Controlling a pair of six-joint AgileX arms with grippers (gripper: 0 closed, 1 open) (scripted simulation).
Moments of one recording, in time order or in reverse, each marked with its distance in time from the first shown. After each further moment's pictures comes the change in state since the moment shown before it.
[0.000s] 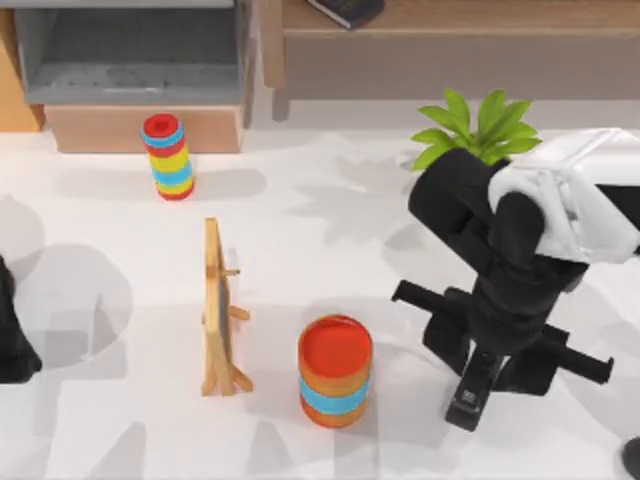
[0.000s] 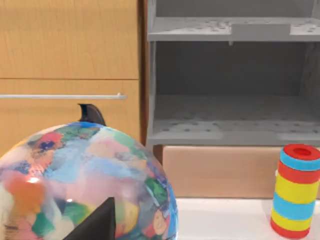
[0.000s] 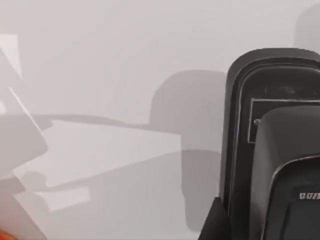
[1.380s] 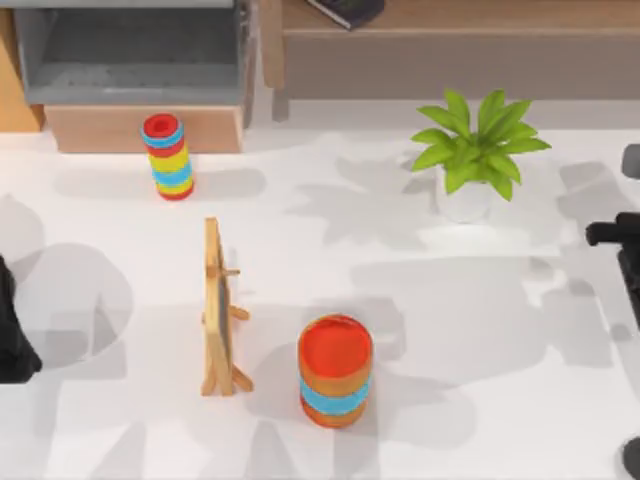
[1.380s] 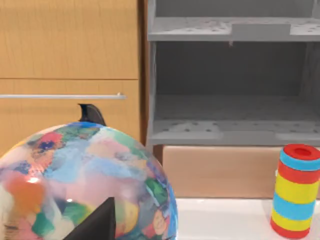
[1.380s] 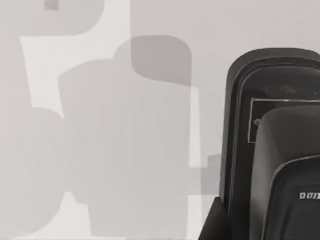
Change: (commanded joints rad) left arm 0.000 0.000 0.000 0.000 0.000 0.000; right arm -0.595 -0.045 0.028 -0.005 -0.060 -1.066
